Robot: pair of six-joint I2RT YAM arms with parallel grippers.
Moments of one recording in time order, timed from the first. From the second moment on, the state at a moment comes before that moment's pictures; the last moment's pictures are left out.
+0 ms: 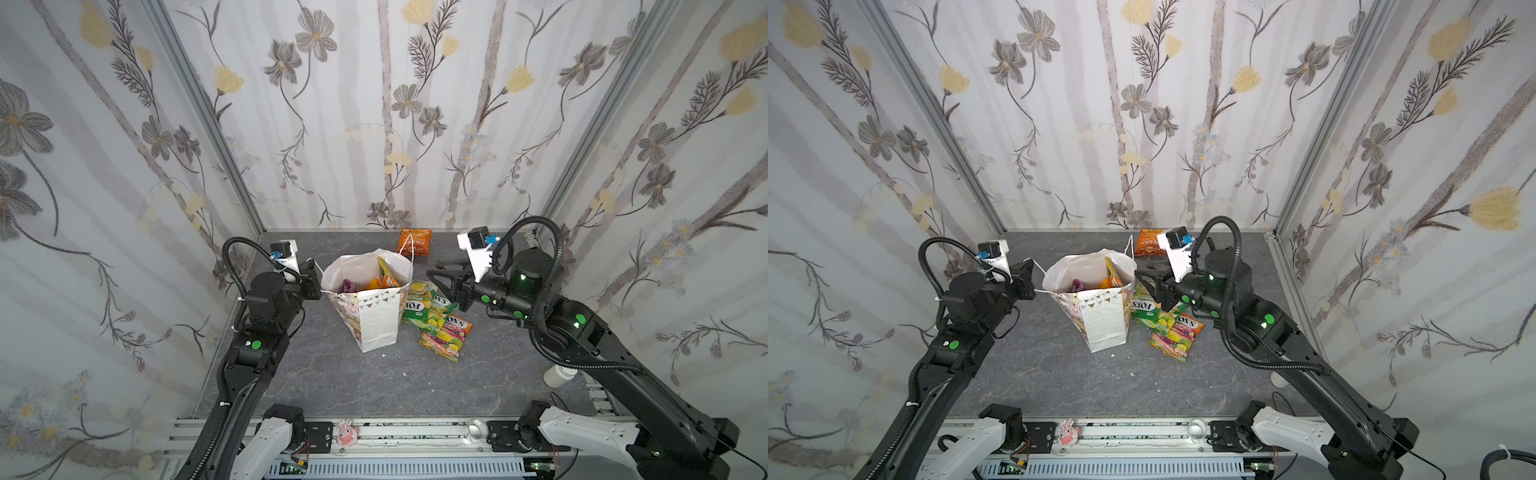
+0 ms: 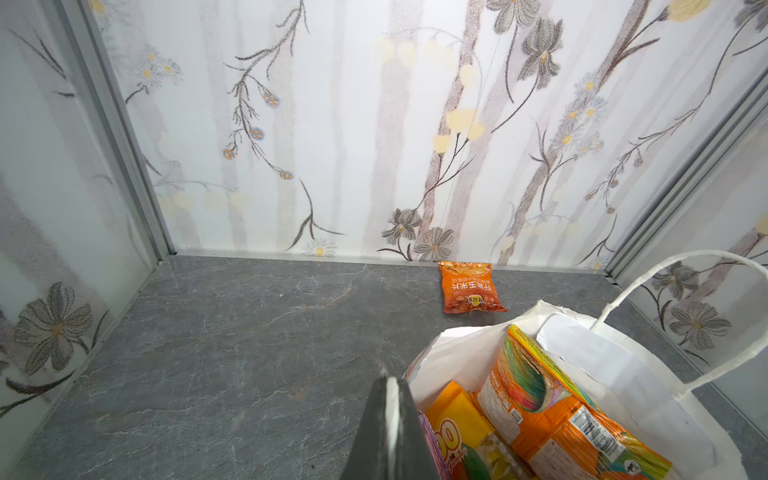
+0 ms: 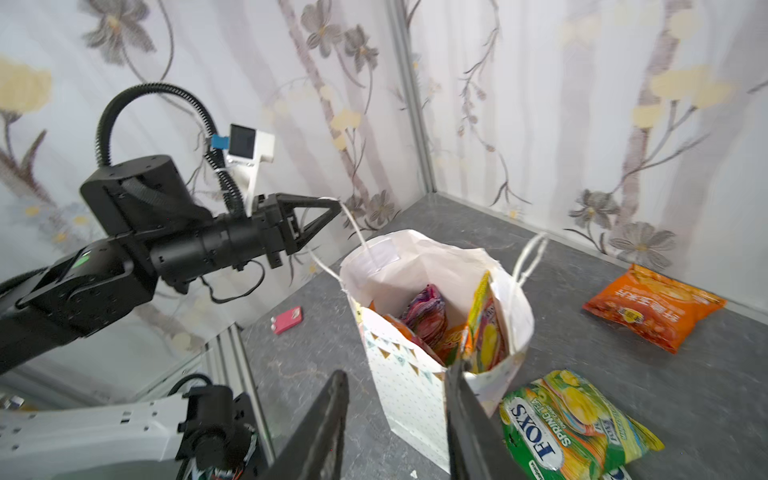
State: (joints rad) left arm -0.19 0.83 0.86 -0.20 0.02 -0.21; right arm 0.77 1.01 1.23 -0.39 -0.16 0.28
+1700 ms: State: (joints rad) left arm -0.16 0.84 0.84 -0.20 -0.02 -0.21; right arm 0.50 0.74 0.28 -0.30 -0.19 0.79
